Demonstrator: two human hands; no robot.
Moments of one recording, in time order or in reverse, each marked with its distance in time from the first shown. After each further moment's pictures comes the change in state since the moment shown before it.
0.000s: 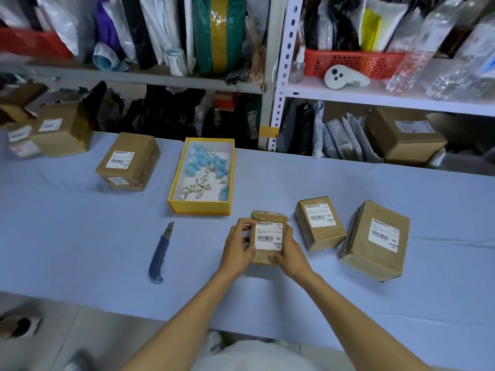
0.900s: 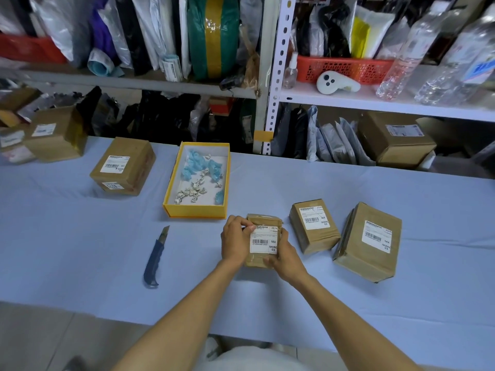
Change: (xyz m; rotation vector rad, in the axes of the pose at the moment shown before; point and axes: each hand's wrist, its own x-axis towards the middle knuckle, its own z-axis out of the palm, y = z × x) left_hand 0.027 0.022 0.009 0.229 0.247 -0.035; right_hand -0.003 0.000 -0.001 -0.023 -0.013 0.004
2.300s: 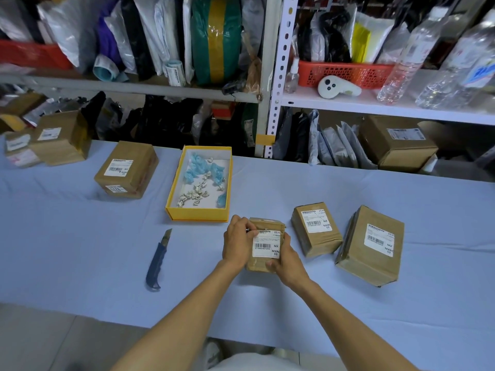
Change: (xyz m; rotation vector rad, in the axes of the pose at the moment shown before) left_hand 0.002 0.004 -0.006 0.108 -0.102 0.064; right_hand -0.004 -0.001 0.001 0.005 0.016 0.023
